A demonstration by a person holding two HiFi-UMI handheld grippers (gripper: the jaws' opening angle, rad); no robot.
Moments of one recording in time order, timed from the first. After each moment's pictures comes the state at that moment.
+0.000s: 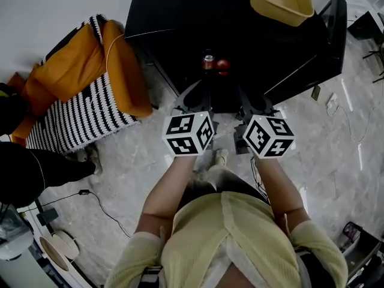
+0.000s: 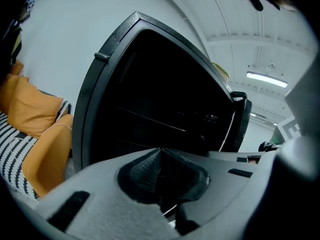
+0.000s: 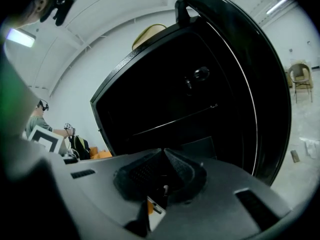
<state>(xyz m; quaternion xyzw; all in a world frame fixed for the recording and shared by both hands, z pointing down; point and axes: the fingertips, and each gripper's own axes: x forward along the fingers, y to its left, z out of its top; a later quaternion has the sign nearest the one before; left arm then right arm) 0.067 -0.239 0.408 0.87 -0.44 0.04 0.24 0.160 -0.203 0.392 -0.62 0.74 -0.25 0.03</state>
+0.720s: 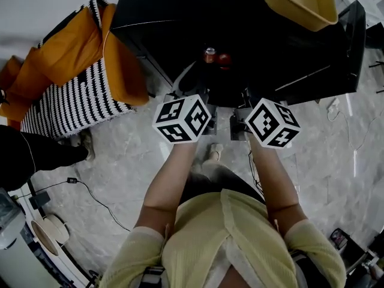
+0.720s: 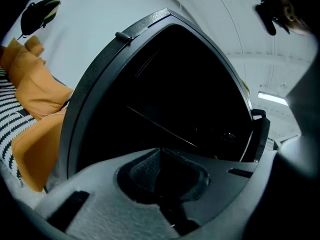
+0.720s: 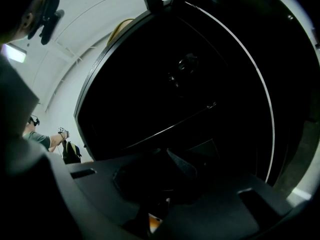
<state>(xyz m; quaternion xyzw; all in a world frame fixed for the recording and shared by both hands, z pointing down) 0.068 -0.280 0.406 0.83 -0.48 -0.07 0.28 0.184 -0.246 0.388 -0.63 0.72 -0.28 0.09</state>
